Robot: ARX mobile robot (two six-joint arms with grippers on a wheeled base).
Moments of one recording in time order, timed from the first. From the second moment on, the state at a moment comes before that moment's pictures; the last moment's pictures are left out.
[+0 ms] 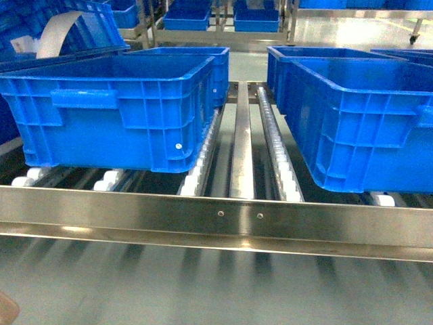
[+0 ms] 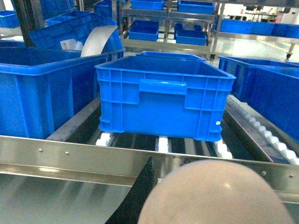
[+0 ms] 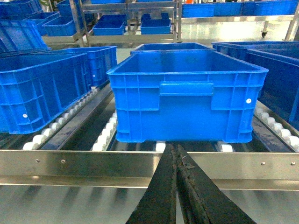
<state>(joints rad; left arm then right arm) 0.00 0.01 0.02 0.00 0.00 -0.02 0.00 0.00 0.01 0.00 0.00 0.01</state>
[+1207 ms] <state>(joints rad) 0.00 0.01 0.02 -0.01 0.00 -0.02 0.00 0.00 0.01 0.00 0.00 0.01</state>
